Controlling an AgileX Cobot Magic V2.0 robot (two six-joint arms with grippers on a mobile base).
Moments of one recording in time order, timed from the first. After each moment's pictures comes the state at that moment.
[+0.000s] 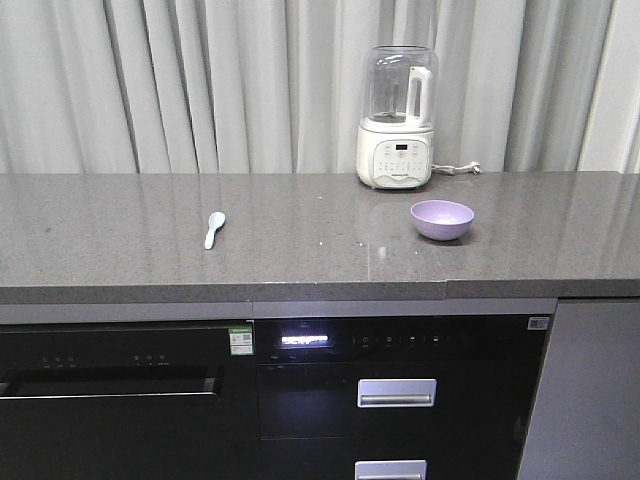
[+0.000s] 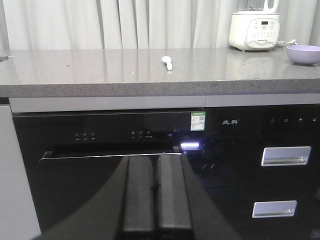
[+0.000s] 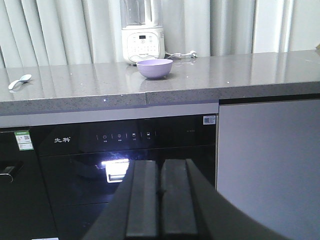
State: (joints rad) left arm -0.05 -0.01 0.03 0.09 0.14 -0.13; right arm -0.04 -0.01 0.03 0.02 0.11 0.03
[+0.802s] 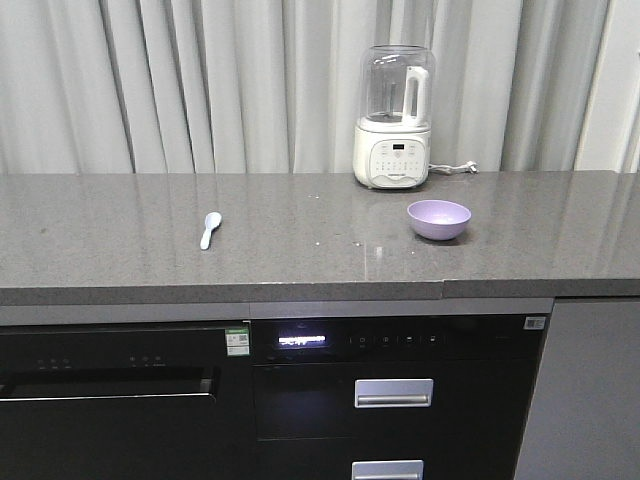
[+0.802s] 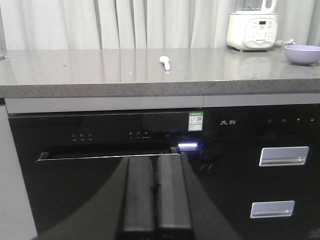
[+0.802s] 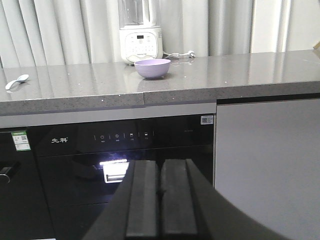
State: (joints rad) left arm -0.05 -0.01 0.03 0.09 0.14 -0.13; right arm -0.04 -0.01 0.03 0.02 0.11 0.03
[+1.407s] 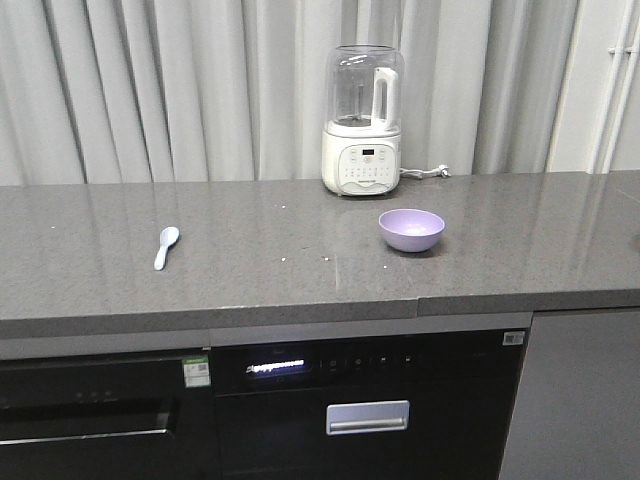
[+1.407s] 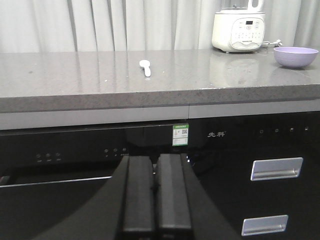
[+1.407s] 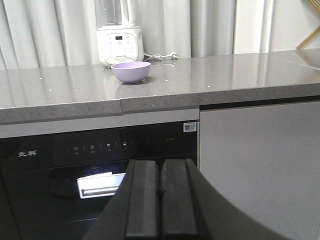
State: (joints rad) left arm -0.05 -0.01 0.03 0.09 0.14 -0.13; right arm -0.04 -0.01 0.03 0.02 0.11 0.03
